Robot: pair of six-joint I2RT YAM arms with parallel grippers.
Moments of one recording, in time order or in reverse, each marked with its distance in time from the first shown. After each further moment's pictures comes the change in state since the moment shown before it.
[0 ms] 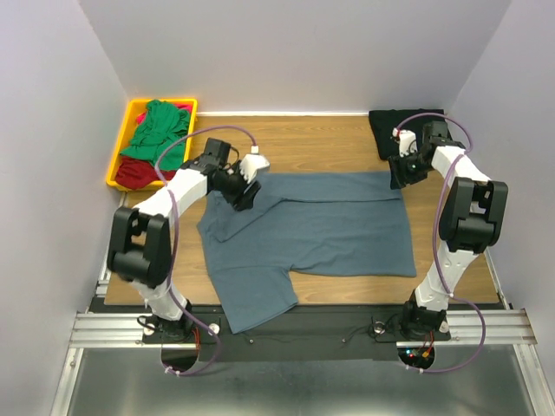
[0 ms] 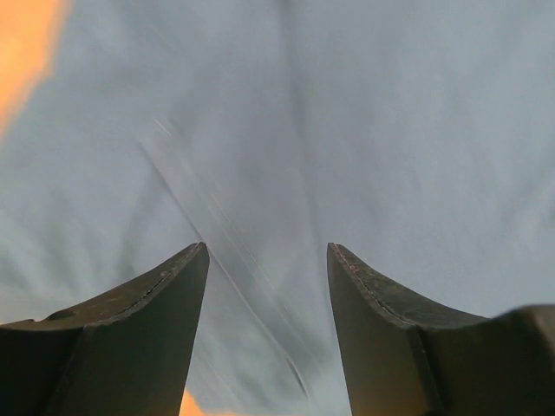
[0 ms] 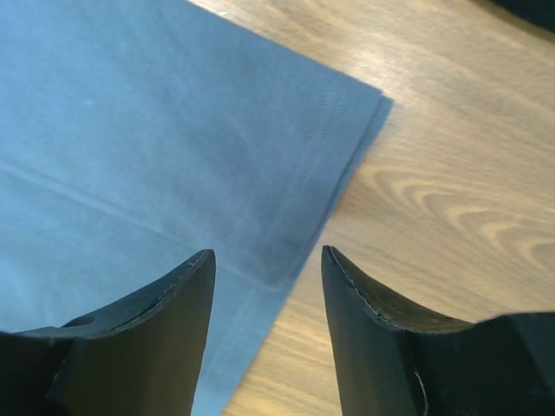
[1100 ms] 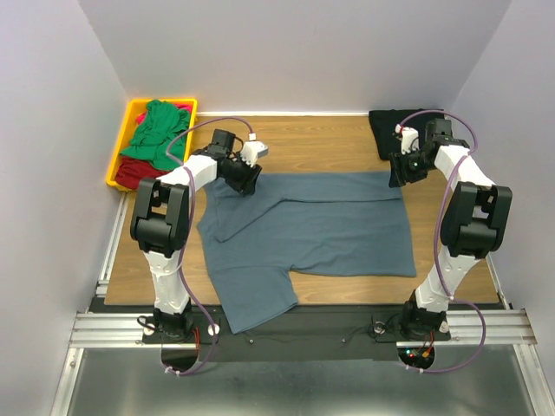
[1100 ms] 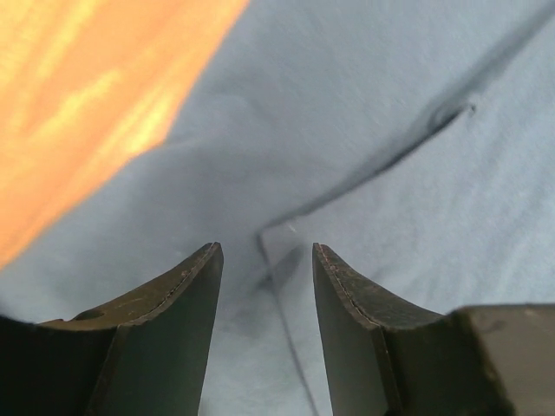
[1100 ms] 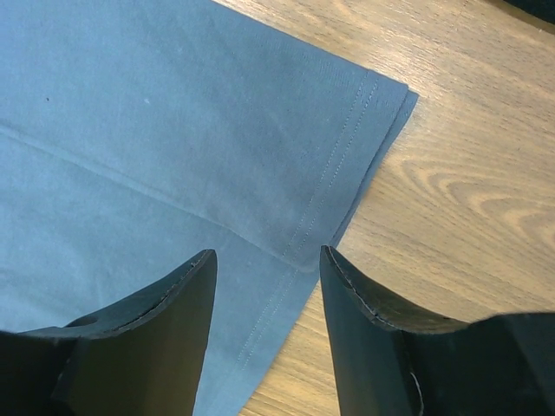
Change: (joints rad) left arm 0.032 0.337 0.221 0.140 -0.047 -0.192; right arm 0.000 -0.055 0.000 -0.051 -0.058 0.051
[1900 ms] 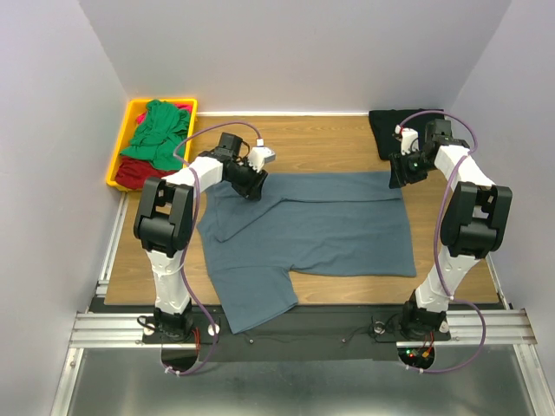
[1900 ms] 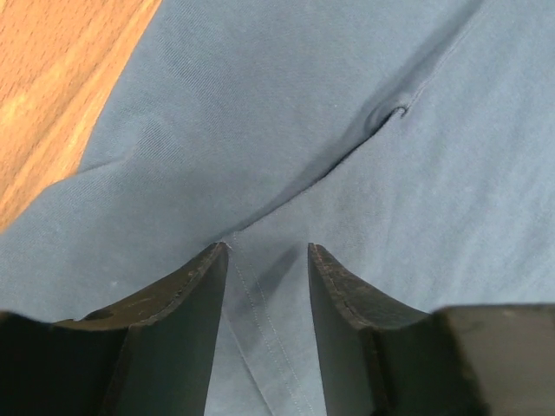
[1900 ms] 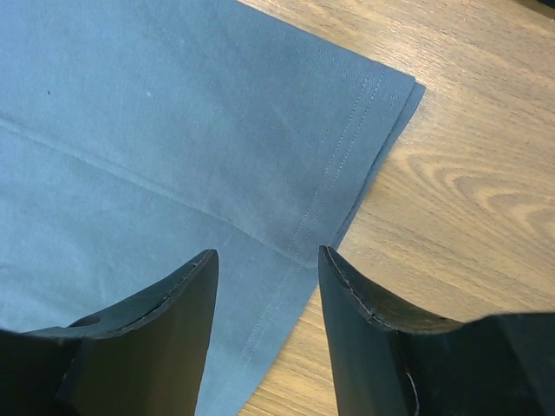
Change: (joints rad) left arm -0.032 0.015 0.004 -0.030 0.057 0.005; right arm 0.000 0.000 0.000 -0.014 0.000 -0.001
